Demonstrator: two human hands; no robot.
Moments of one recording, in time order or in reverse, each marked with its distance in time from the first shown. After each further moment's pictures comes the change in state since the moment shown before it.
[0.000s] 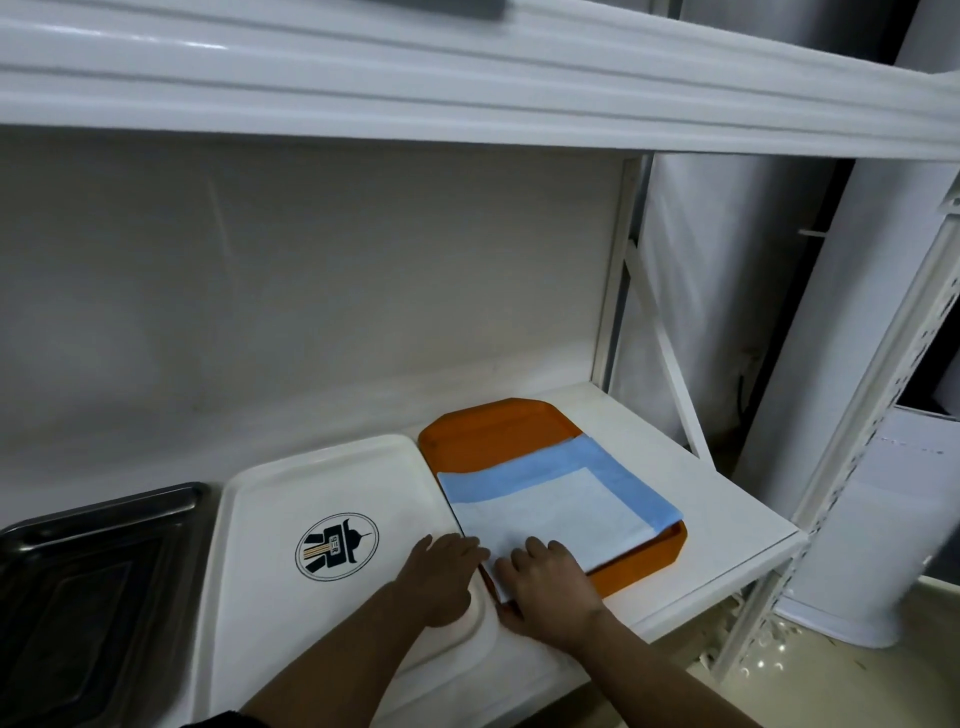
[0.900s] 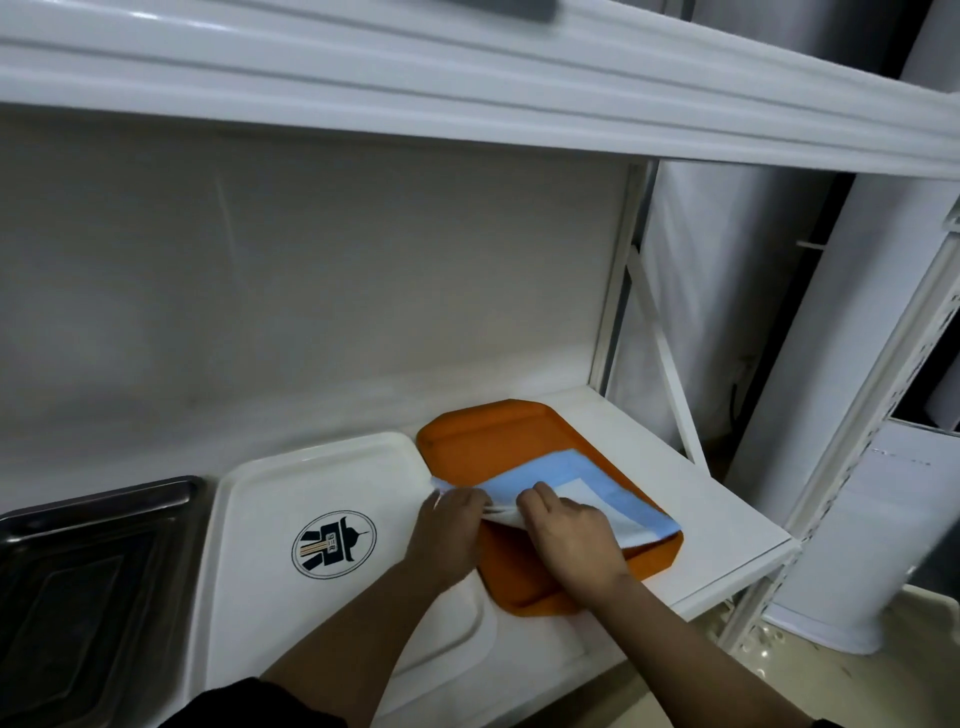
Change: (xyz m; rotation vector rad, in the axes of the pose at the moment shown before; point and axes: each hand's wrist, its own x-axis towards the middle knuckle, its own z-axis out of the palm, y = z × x) left_hand 0.026 -0.003 -0.014 -0.164 0.556 -0.036; right_hand 0.017 0.032 -0.044 0.001 0.318 0.230
